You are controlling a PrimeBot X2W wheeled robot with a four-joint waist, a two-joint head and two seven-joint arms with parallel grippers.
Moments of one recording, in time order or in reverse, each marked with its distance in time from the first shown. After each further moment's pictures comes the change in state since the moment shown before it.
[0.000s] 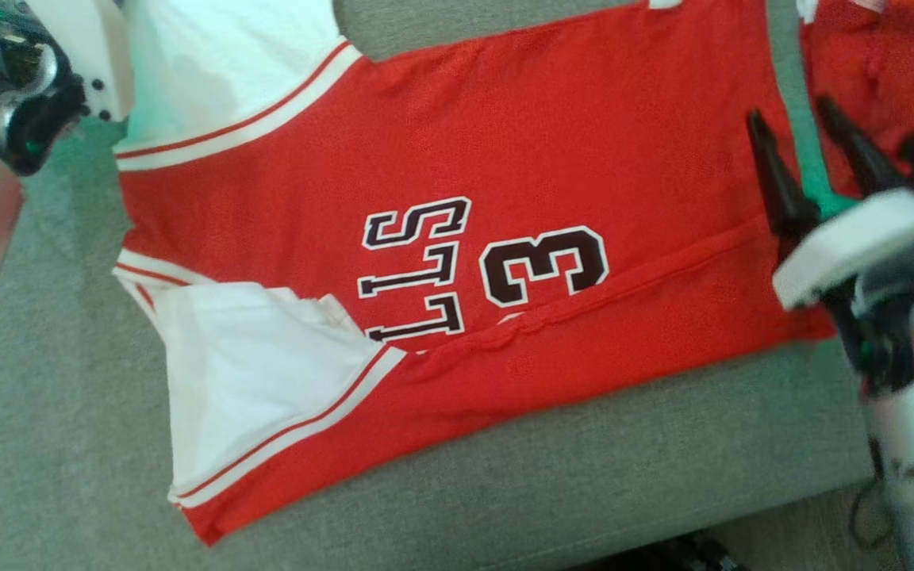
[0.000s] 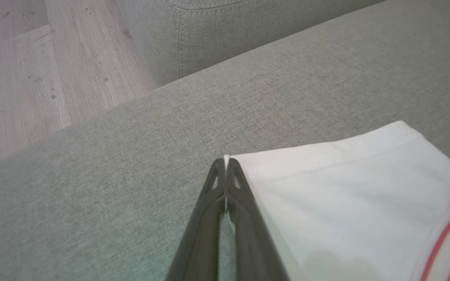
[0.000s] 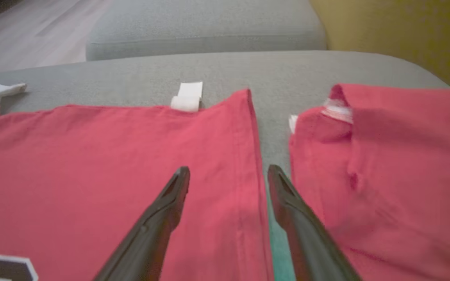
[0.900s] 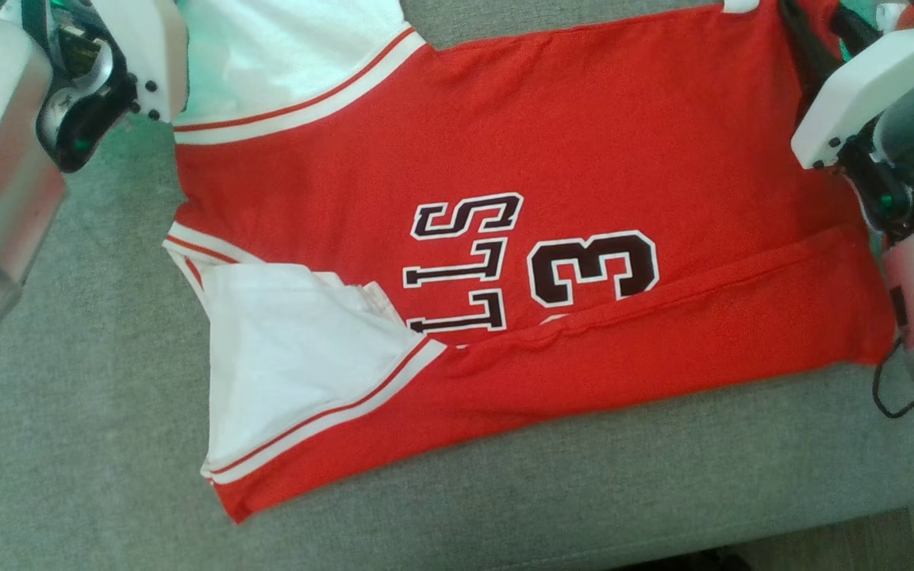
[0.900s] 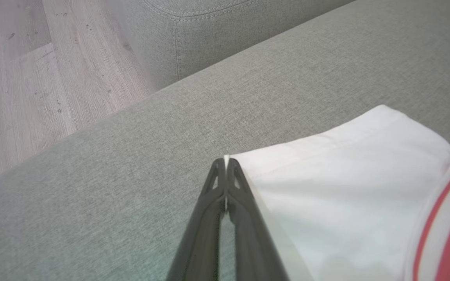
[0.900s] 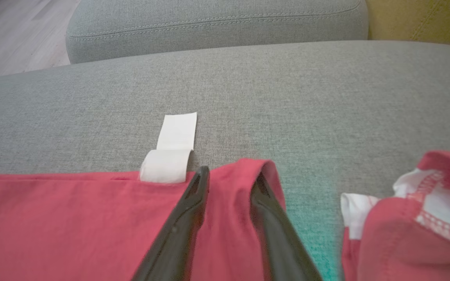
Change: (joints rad) left arm -0.049 -0.018 -0.159 -0.041 -0.053 0.000 -0.075; right arm -0.441 -0.079 0.141 0.515 0.141 0.000 0.016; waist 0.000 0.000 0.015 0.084
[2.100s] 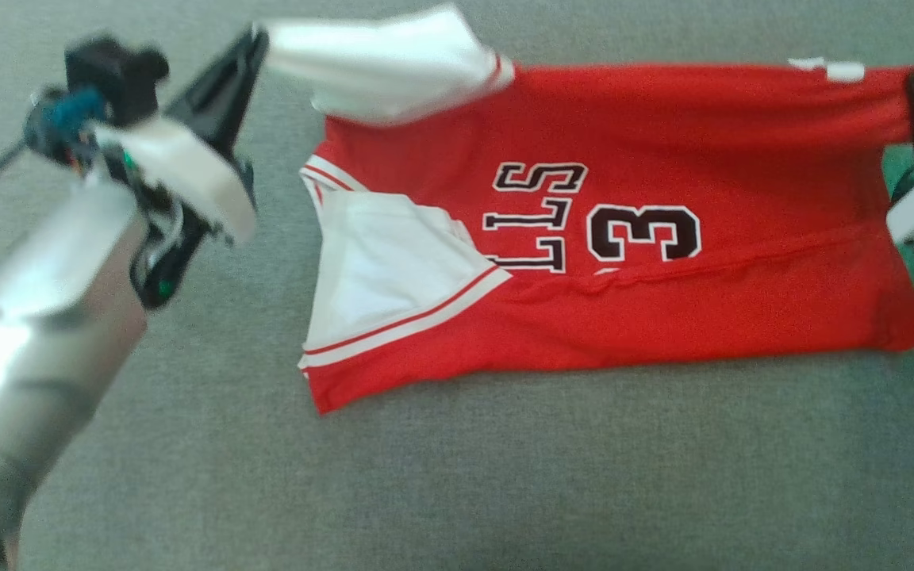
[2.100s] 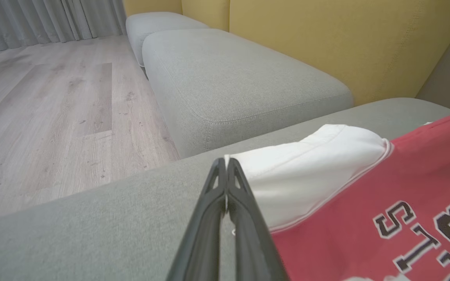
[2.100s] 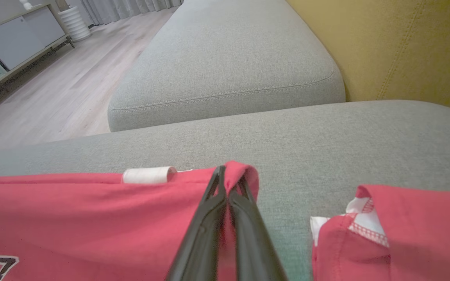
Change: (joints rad) left arm 0.235 -0.022 -0.061 -0.061 -0.063 0.002 -0.553; right arm 0.194 -0.132 -0.076 0.001 0.132 0.000 -0.175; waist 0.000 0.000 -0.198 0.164
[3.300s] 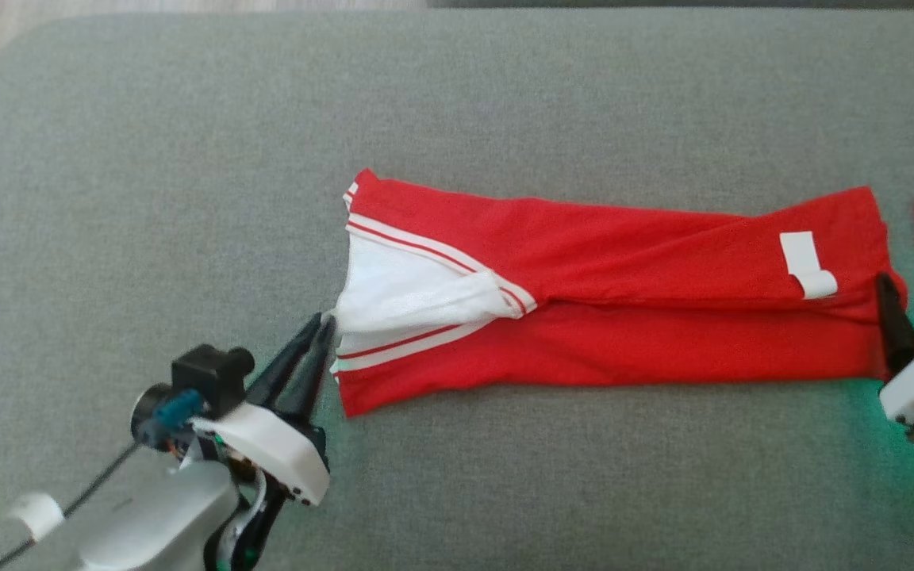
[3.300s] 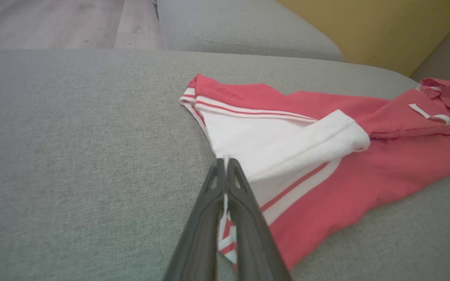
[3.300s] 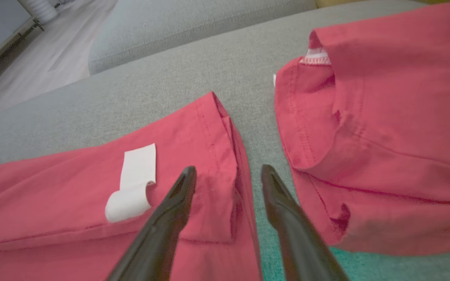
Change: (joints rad) left arm 0.520 0.090 -0.061 -0.420 -0.080 0.281 -0.077; right arm 0.414 0.099 -0.228 -0.165 -0.050 0.000 0.074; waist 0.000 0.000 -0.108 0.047
